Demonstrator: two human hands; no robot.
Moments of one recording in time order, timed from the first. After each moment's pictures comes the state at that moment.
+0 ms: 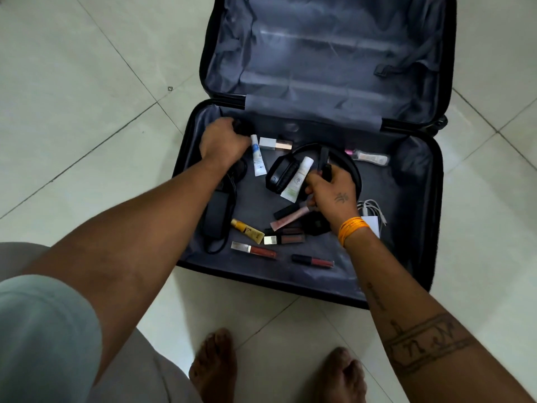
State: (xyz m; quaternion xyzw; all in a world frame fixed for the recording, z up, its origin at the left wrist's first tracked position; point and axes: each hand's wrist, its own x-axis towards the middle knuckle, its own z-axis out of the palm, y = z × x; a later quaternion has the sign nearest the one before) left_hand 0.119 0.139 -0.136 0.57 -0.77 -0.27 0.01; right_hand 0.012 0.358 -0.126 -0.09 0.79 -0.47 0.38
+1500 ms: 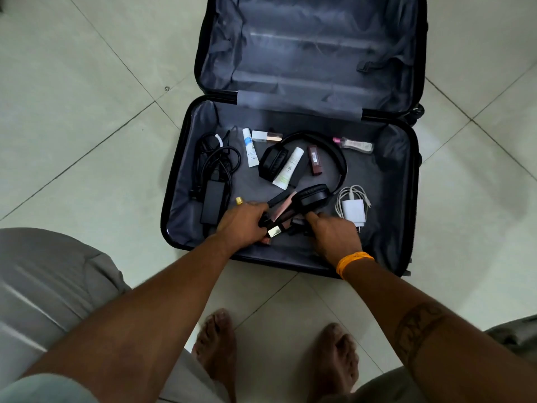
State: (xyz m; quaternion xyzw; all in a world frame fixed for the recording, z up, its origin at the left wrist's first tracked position) left_hand 0.208 0.294 -0.155 0.31 -0.89 -0.27 -0.17; right_hand 0.047 0.469 -0.143 -0.53 0.82 0.07 0.21
